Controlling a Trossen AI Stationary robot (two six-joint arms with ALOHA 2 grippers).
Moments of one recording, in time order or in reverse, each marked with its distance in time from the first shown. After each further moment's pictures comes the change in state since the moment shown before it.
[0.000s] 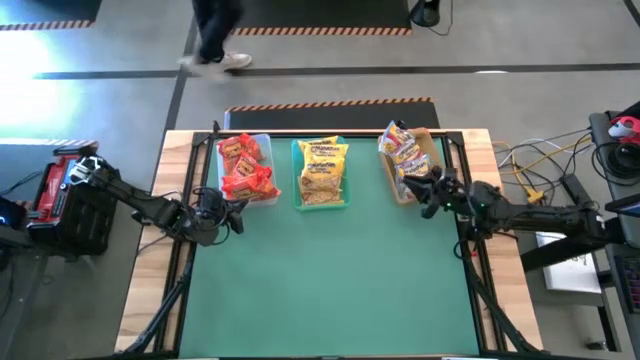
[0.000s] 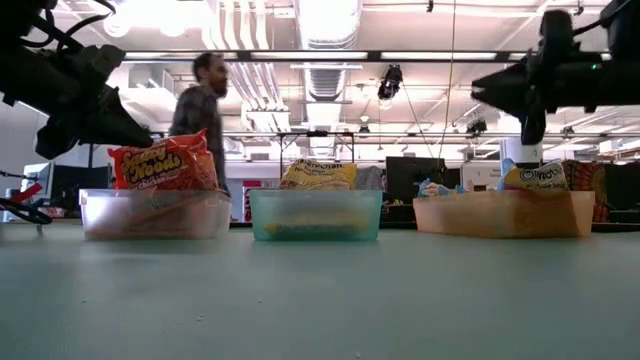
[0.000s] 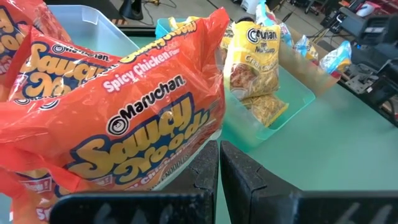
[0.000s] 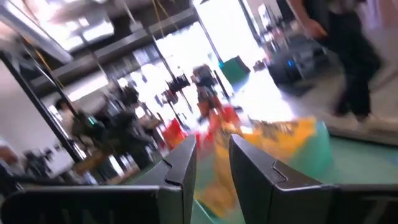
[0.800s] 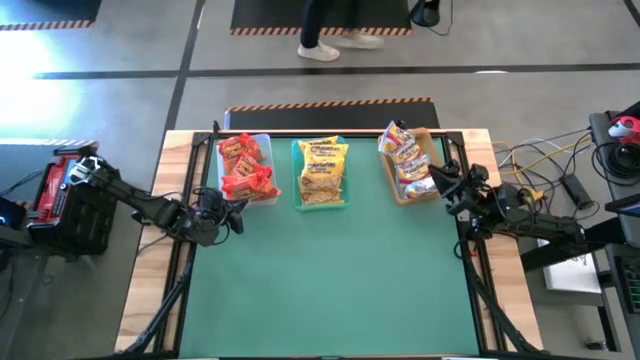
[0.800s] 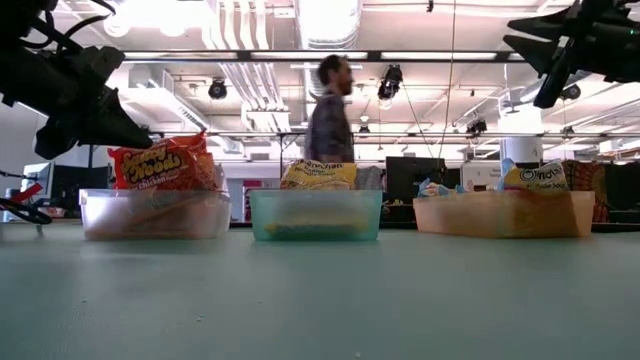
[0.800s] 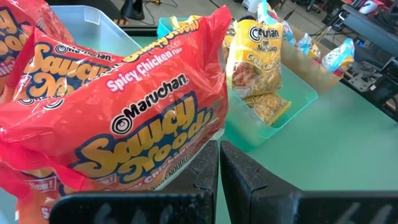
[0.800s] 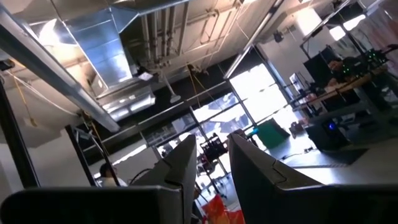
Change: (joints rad) left arm 0.000 -0.001 0.000 -0.013 0.000 0.000; right arm 0.000 -0.289 0.000 -0.004 0.007 0.000
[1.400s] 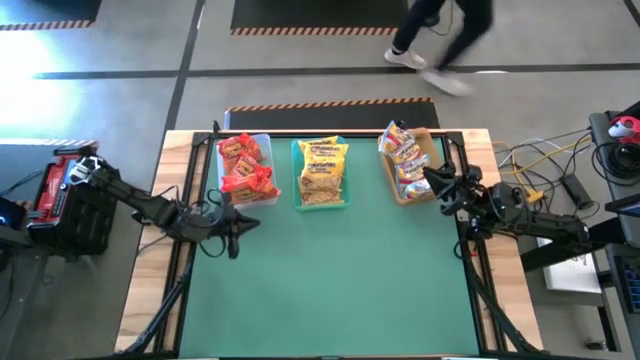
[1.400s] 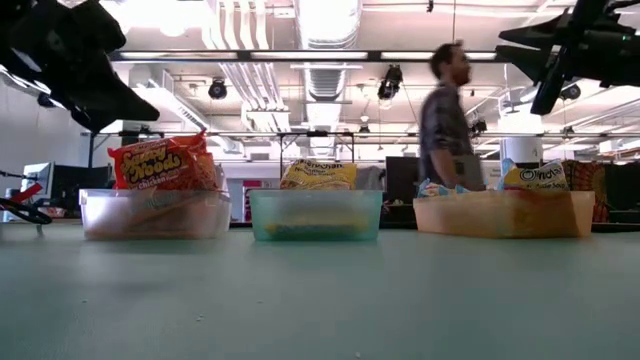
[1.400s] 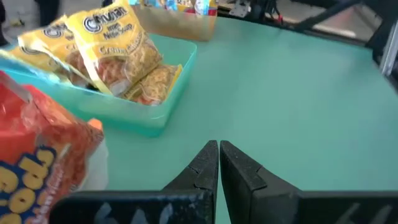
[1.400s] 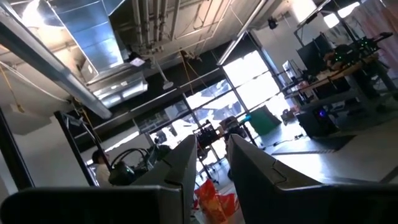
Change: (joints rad) left arm 0.000 -0.003 0.000 0.315 0.371 0.682; right arm 0.000 0.070 0.000 -0.009 0.000 0.000
